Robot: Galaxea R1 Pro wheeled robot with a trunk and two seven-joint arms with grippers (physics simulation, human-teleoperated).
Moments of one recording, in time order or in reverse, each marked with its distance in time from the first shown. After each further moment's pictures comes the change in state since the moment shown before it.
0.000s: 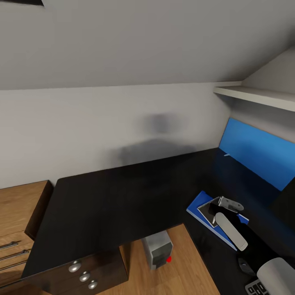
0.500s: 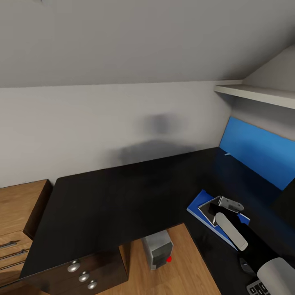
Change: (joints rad) left arm 0.000 0.000 0.000 0.002 0.000 -0.002 0.001; right arm 0.000 -0.001 0.000 0.000 0.000 0.000 0.000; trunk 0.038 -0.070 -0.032
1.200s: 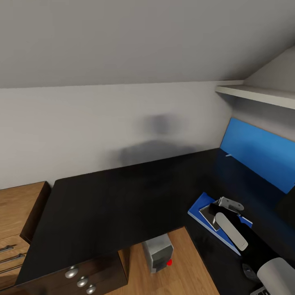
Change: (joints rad) left arm 0.000 0.000 0.000 0.016 -0.003 -0.005 -0.003; right arm 0.000 0.000 -0.001 0.000 0.001 0.000 0.000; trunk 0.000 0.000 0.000
